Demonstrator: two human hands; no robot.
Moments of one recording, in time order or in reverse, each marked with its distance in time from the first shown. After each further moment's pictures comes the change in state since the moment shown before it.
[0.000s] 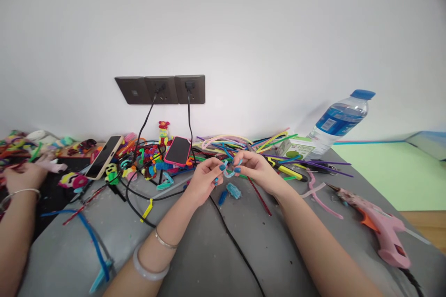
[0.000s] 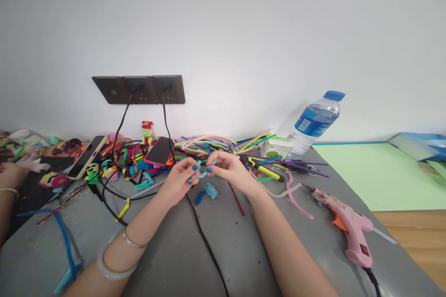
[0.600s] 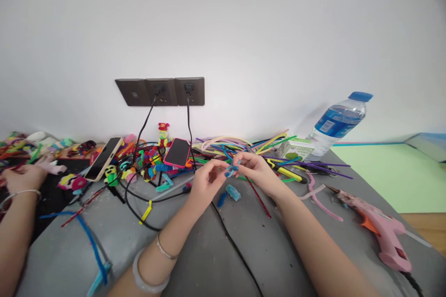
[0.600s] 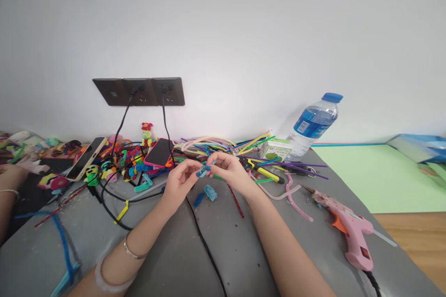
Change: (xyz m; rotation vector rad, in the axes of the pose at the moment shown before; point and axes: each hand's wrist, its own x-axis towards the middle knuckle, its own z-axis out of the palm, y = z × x) left_hand -0.007 -0.005 -0.002 0.561 0.036 0.353; right_hand 0.001 -0.006 0.003 -0.011 0.034 0.017
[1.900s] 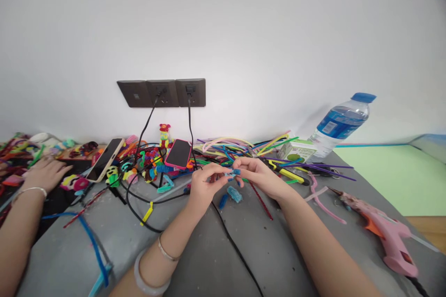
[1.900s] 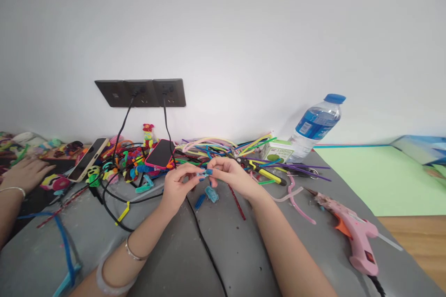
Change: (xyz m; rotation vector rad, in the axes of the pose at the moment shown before) left_hand 0.001 -0.005 -0.005 0.170 0.068 0.313; right_hand -0.003 0.005 -0.007 0.046 -0.129 0.124
